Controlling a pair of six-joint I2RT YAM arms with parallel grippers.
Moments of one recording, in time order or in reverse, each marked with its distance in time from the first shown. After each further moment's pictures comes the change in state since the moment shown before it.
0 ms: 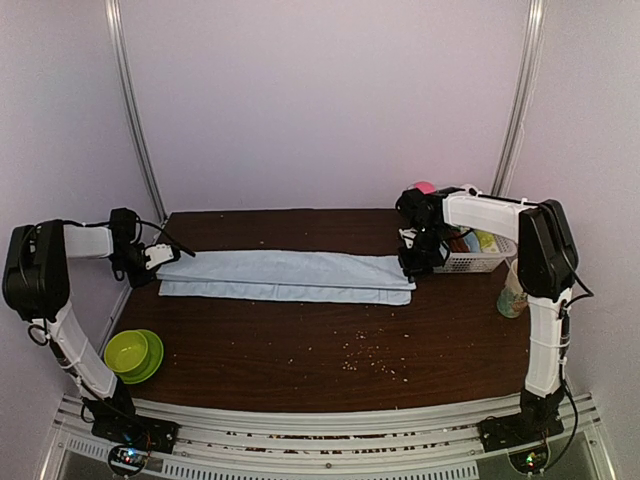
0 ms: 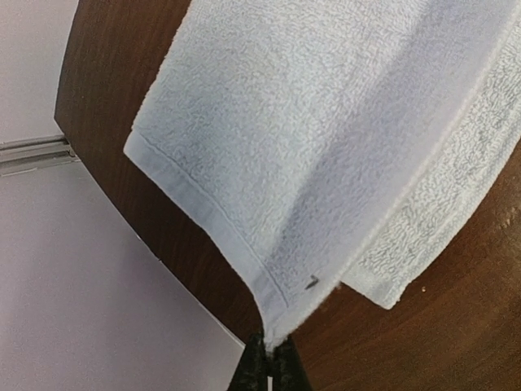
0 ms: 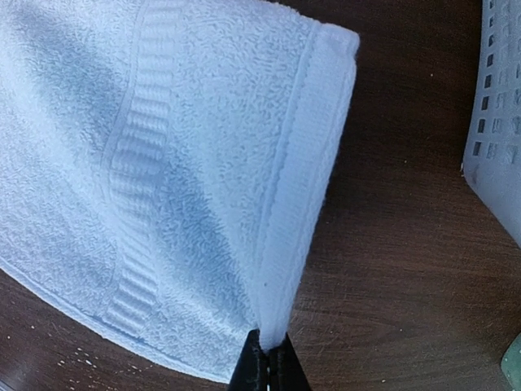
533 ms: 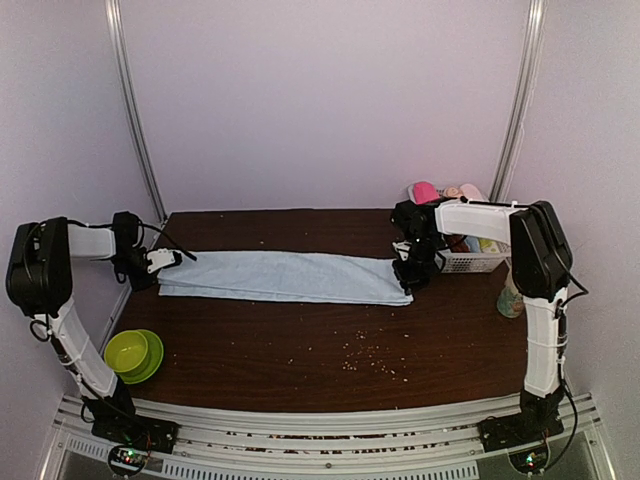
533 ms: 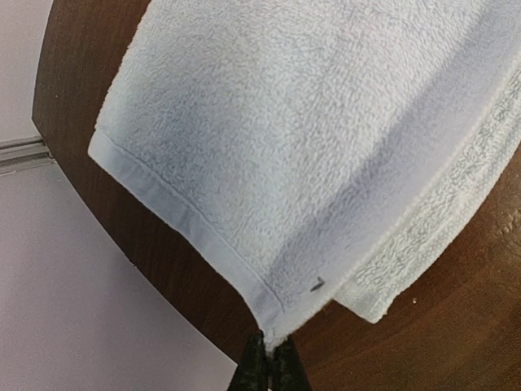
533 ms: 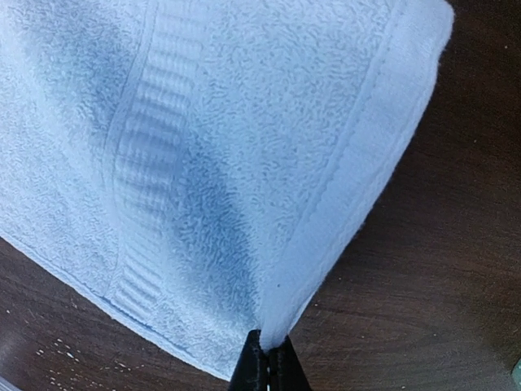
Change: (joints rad) left arm 0.000 0.038 0.000 -0.002 -0.001 0.000; right arm 0.033 0.028 -0.042 0.005 -0.033 -0.043
